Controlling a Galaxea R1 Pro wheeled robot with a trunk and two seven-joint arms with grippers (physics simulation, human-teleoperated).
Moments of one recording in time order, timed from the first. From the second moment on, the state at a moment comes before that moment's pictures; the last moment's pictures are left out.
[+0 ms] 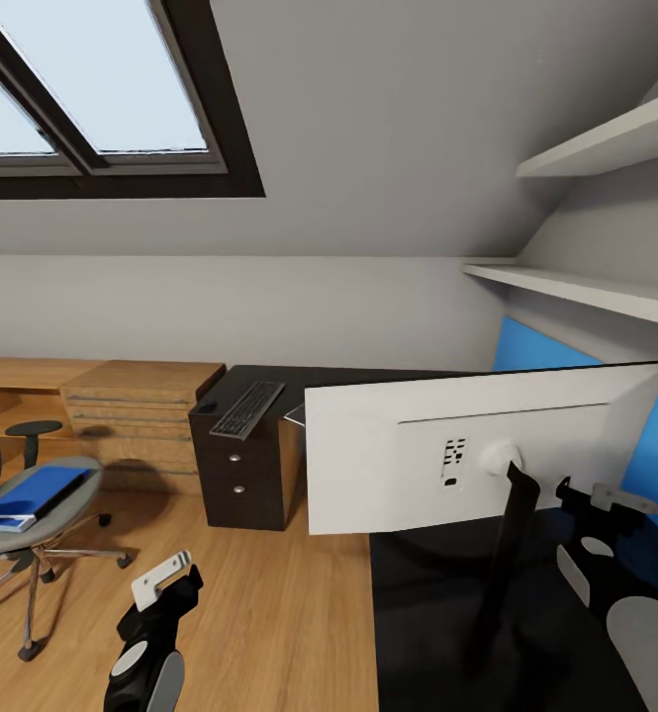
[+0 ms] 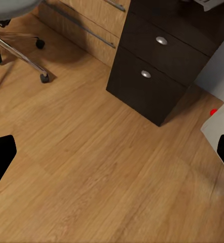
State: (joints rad) left arm -0.09 -0.13 0.08 -1.36 0.29 0.22 0.47; right arm -0.75 -0.29 -0.19 -0.35 -0.04 -0.38 -0.39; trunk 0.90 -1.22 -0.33
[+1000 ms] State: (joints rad) left arm -0.09 -0.13 0.01 -1.36 0.29 0.22 0.47; right arm -0.75 -0.29 -0.19 -0.35 -0.04 -0.39 -0.38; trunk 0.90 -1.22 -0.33
